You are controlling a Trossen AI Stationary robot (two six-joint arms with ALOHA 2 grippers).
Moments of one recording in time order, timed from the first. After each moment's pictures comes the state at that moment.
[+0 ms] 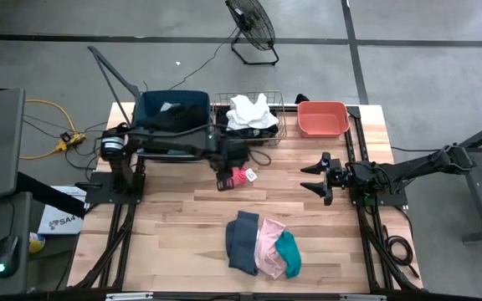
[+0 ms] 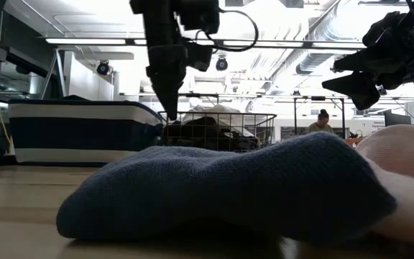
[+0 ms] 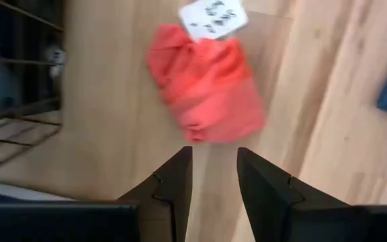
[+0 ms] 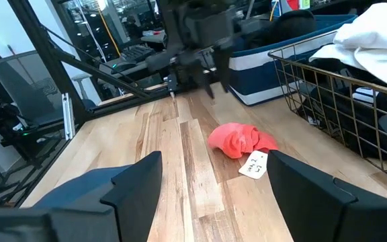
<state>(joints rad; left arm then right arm) 0.10 1.82 1.50 -0.99 -0.08 -0.10 0.15 0.45 0.01 0.35 0.23 0.31</state>
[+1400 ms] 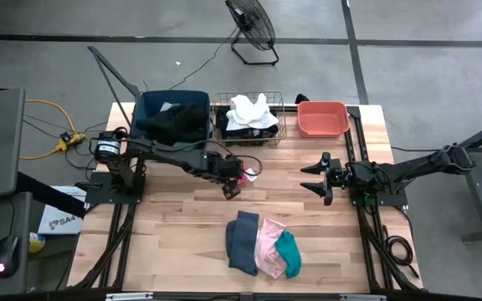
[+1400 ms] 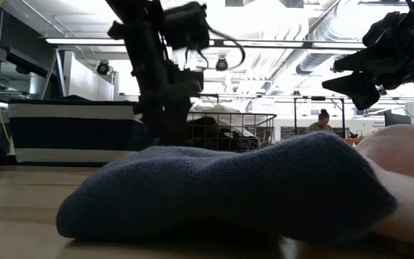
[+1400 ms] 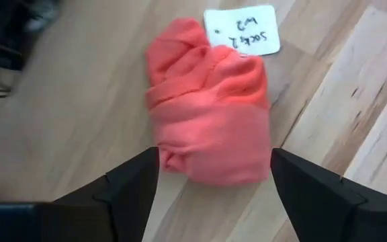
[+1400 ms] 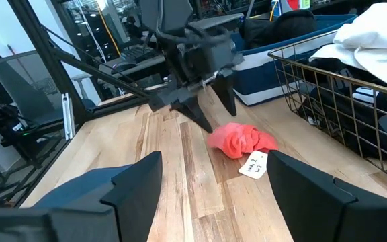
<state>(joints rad) 0.01 1.78 1.19 -0.56 -0.24 -0.50 0.15 0.45 0.01 0.35 0.23 0.31</state>
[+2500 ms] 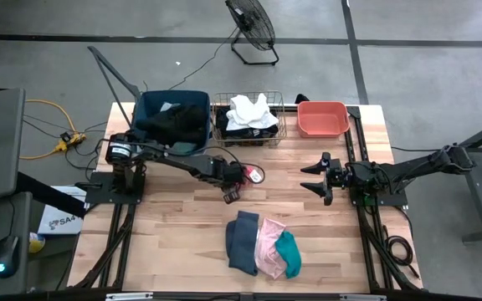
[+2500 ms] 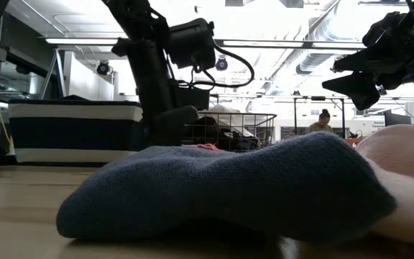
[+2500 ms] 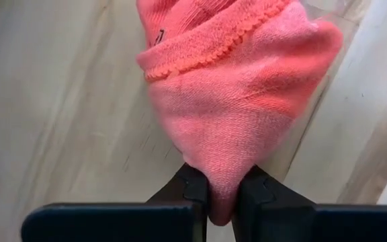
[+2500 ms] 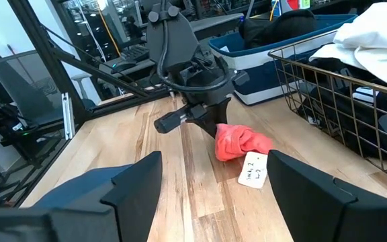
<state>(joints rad) -0.01 1.88 1.19 -0.51 -0.23 -0.38 0.15 0.45 0.01 0.35 0.23 0.31</state>
